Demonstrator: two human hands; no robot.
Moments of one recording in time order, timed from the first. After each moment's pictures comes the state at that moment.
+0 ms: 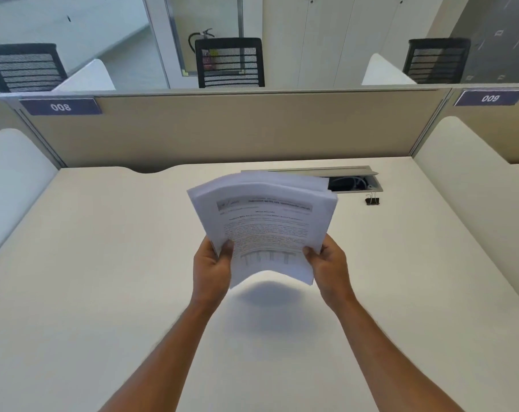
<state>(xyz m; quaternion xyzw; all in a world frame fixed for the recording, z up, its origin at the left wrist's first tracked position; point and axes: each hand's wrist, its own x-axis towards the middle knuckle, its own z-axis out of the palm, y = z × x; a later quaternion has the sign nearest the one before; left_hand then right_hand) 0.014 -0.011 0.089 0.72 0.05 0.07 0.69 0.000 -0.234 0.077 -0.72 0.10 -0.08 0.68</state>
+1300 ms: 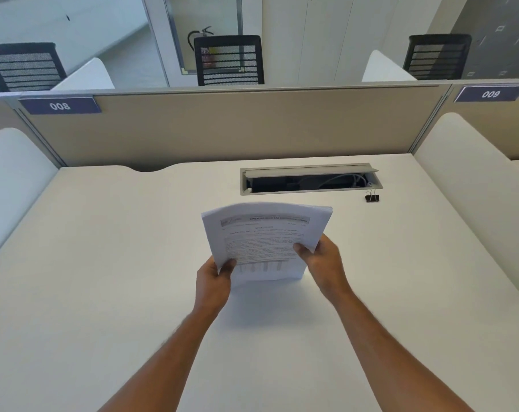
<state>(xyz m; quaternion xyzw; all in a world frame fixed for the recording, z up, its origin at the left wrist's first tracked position) 0.006 -0.008 0.058 0.78 0.13 -0.01 0.61 0.003 -0.231 0.087 -0.75 0.09 -0.05 0.66</state>
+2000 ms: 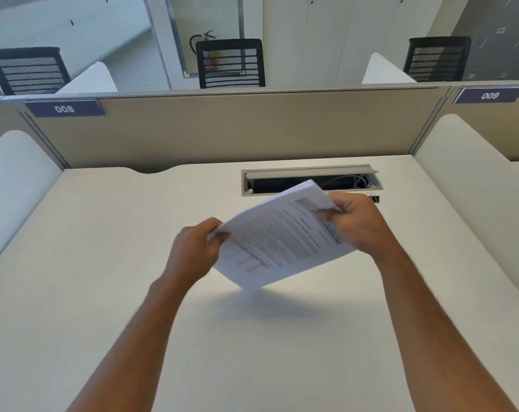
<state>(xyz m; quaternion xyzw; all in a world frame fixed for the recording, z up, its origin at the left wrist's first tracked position) 0.038 0.030 0.133 0.93 -0.08 0.08 0.35 0.016 -0.275 0.197 -0.88 -0.01 -0.04 0.48</state>
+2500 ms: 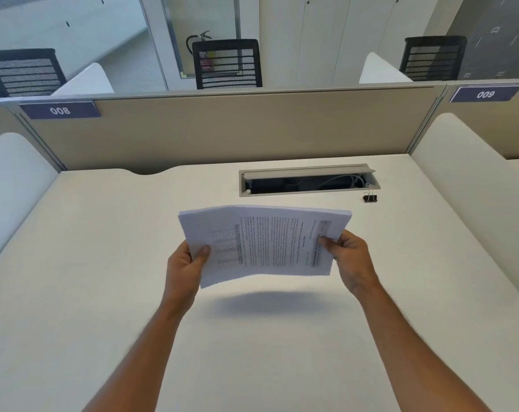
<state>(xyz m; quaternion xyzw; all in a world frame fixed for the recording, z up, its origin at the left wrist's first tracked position) 0.017 0.037 0.082 0.70 0.07 0.03 0.71 -0.002 -0.278 0.100 -0.70 0.13 -0.05 0.70</state>
